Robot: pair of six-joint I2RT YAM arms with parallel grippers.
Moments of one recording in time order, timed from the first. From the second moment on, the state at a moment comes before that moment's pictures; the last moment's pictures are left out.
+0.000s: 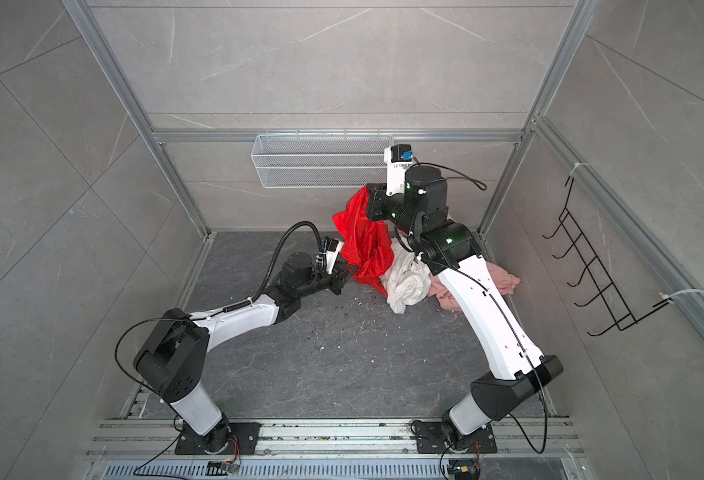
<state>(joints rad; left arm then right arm) -0.67 1.69 1.09 0.40 0.36 -0.20 0.48 1.56 1.97 -0.54 -0.02 0.24</state>
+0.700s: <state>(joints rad) -0.67 1.48 1.07 0.32 0.24 -0.11 0.50 1.57 2.09 -0.55 -0.02 0.24</state>
